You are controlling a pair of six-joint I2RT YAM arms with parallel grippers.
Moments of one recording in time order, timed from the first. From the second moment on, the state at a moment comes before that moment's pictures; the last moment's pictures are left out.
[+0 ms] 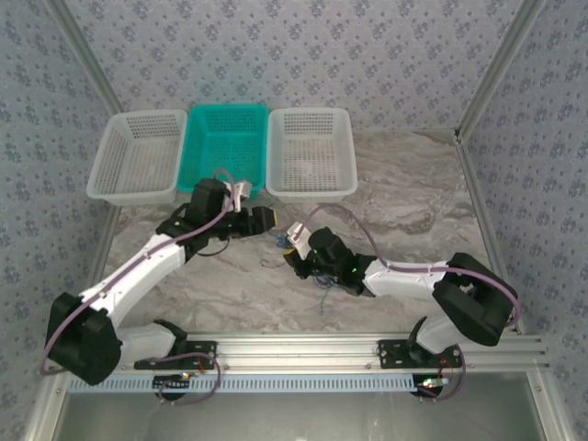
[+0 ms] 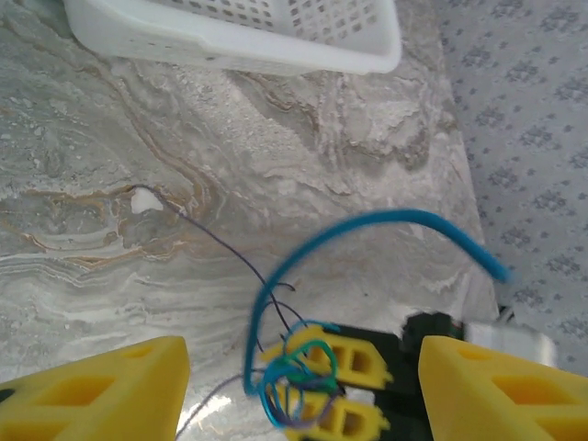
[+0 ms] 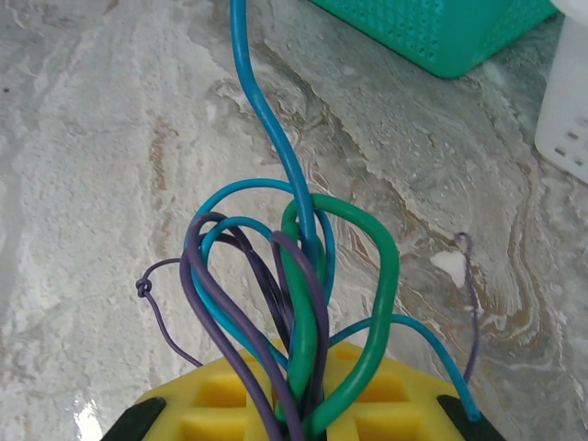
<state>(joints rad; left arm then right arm) -0.50 1.23 0.88 -0.32 0.44 -0.67 0.93 1.46 0.63 0.30 0.00 0.03</state>
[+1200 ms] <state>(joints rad) -0.51 1.19 0.94 -0.25 0.46 -0.71 0.96 1.45 0.63 0.27 0.11 0.09</state>
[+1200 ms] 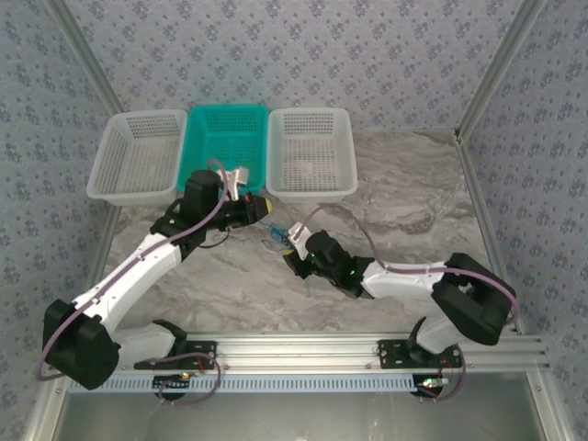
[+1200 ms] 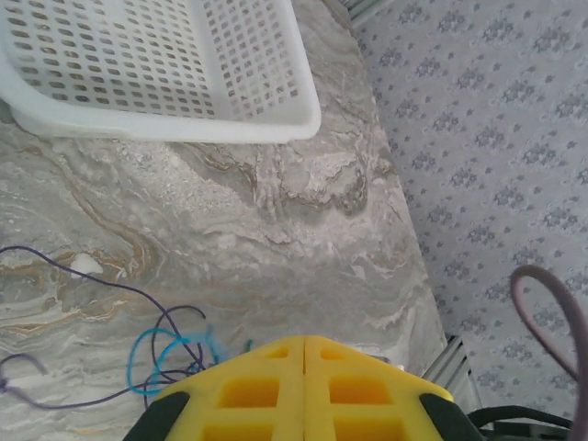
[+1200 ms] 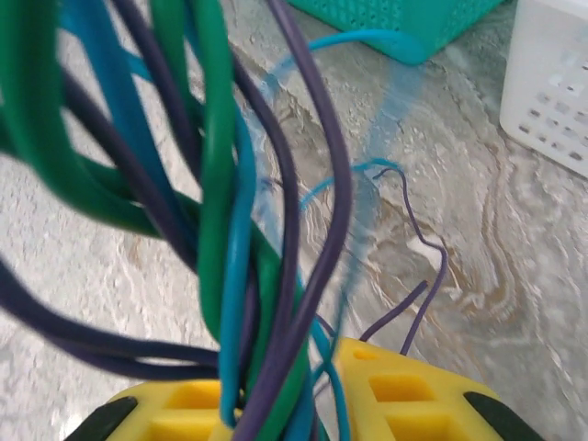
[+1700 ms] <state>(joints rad) -0.57 1.26 0.99 -0.26 0.39 -0.64 0.92 1.20 0.74 0.17 -0.02 -0.01</state>
